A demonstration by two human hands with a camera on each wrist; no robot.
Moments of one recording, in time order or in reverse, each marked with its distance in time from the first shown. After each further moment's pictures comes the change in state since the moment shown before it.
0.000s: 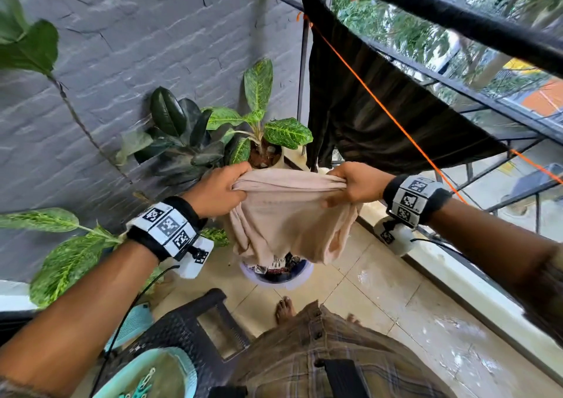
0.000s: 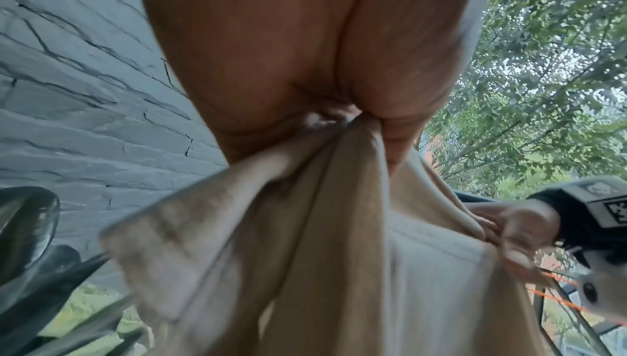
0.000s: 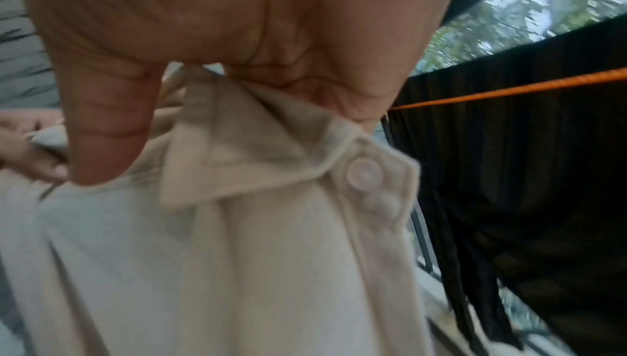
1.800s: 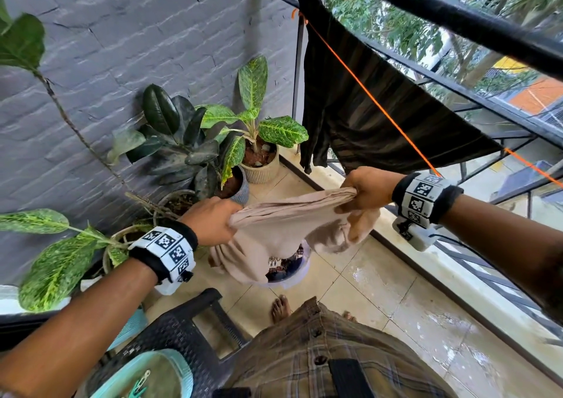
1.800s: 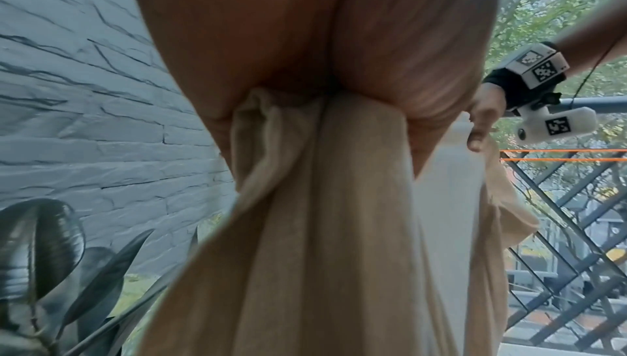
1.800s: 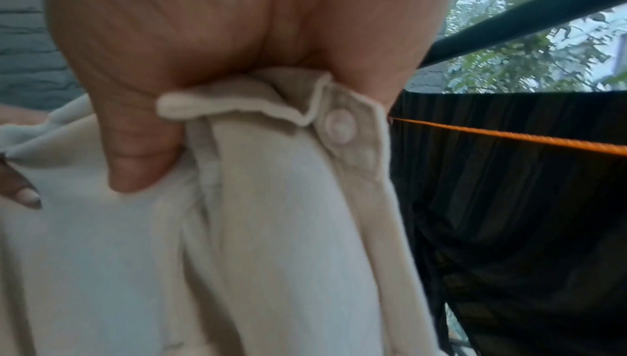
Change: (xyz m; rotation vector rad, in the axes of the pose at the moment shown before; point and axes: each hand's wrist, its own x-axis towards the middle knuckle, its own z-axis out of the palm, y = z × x) left_hand -0.010 -0.039 0.039 0.397 -0.147 -0.066; right_hand -0.005 0.022 0.001 -0.248 -0.144 0.057
